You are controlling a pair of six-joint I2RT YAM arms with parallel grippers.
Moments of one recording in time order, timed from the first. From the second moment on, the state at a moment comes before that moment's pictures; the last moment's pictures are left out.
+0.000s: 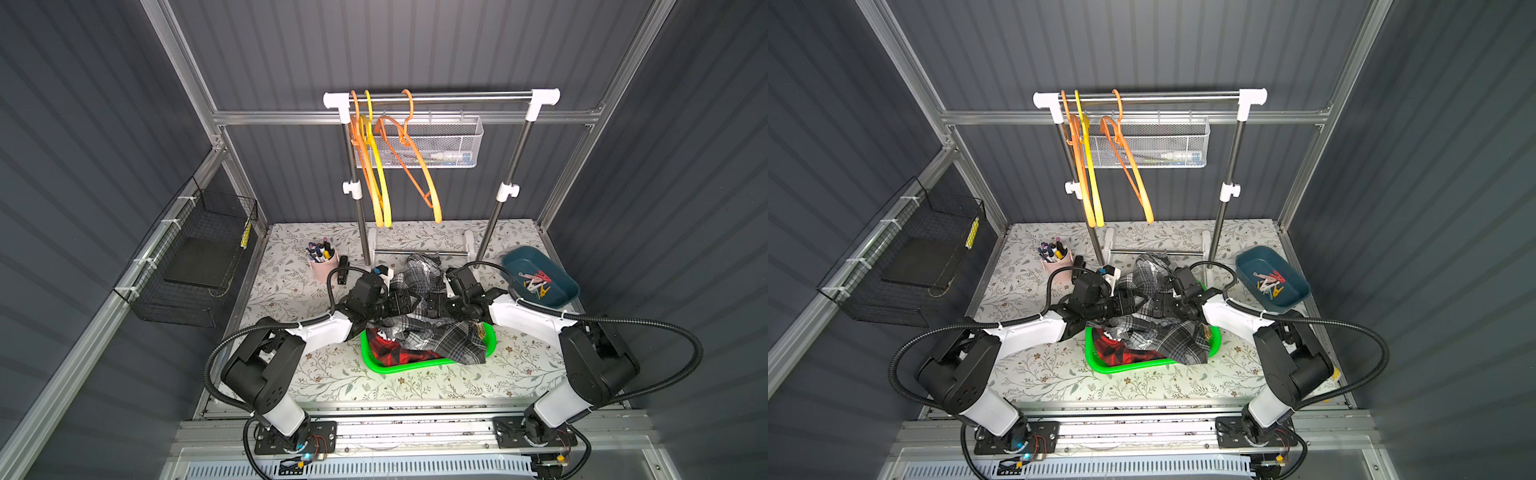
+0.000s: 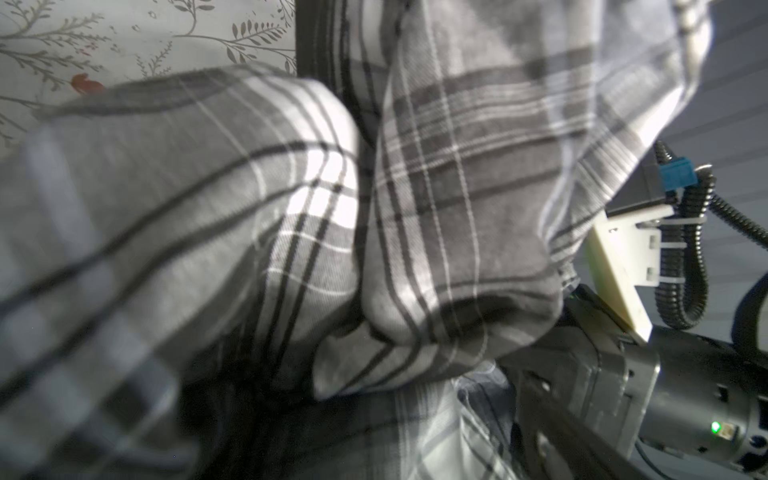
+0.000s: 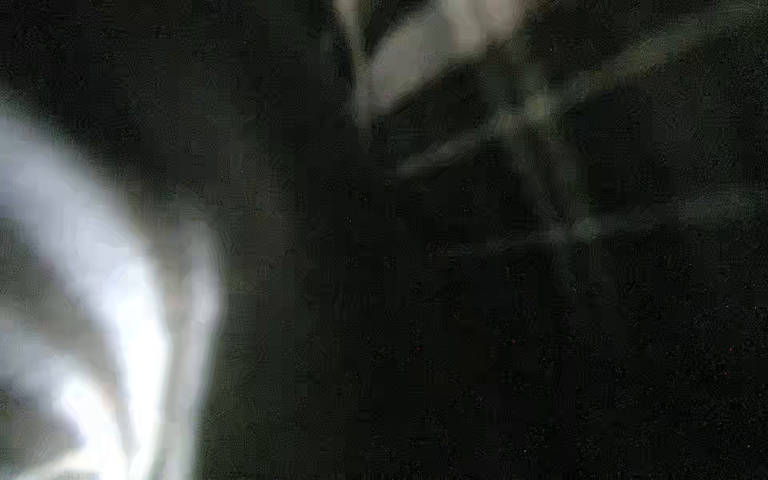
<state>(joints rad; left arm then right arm) -0.65 1.63 0.82 0.26 0.35 -0.74 0.54 1.61 0.93 -0.29 -0.07 0.55</state>
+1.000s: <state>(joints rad) -0.63 1.08 0.81 0.15 -0.15 -0.15 0.26 1.06 0.95 -0.39 -0.01 0.36</state>
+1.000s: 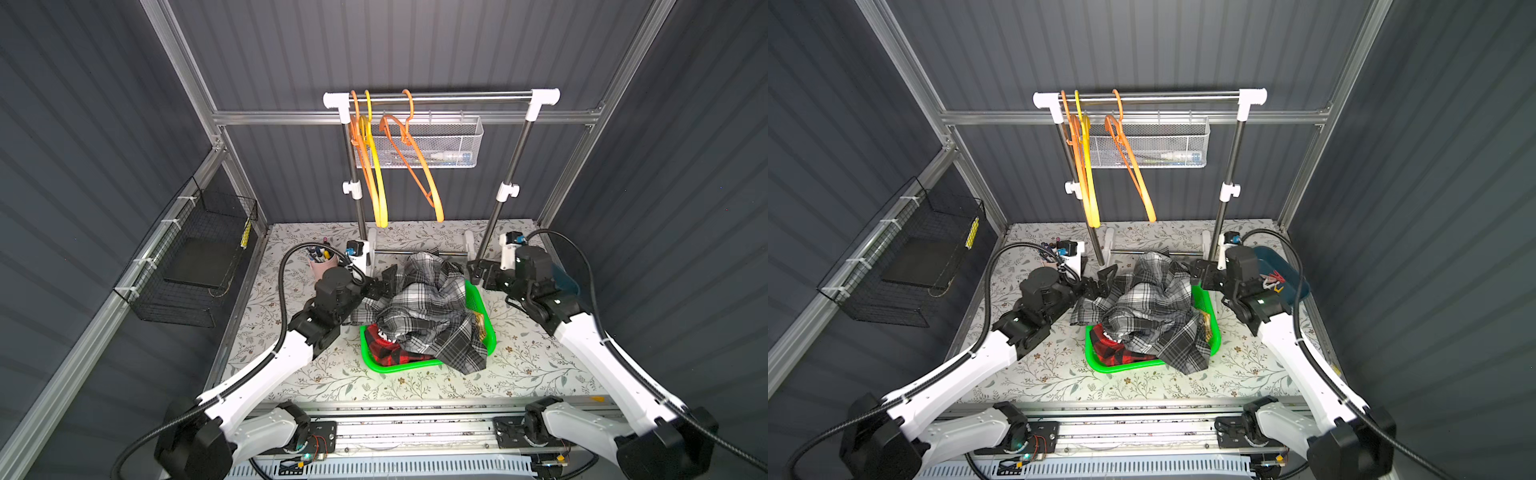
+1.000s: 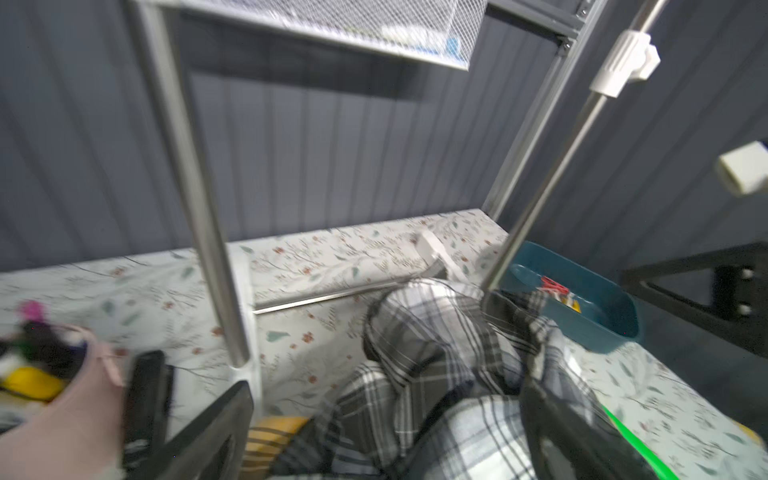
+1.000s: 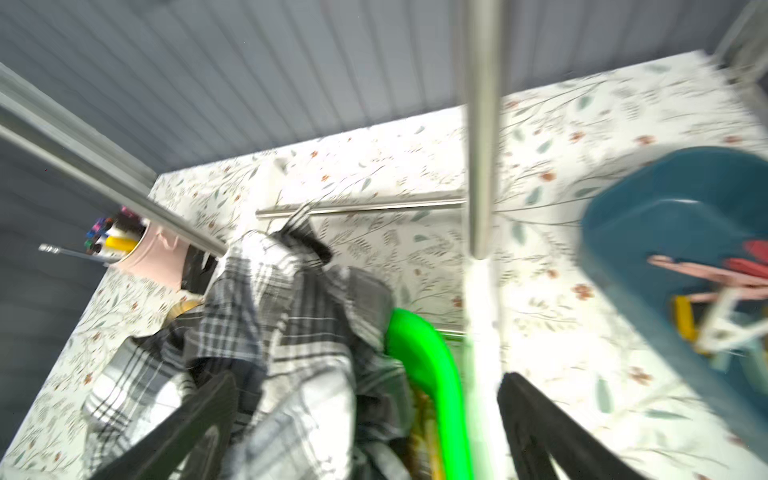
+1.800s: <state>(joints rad) -0.10 1.23 0.42 0.44 -0.32 -0.02 -0.04 1.23 0.36 0.45 0.14 0.12</state>
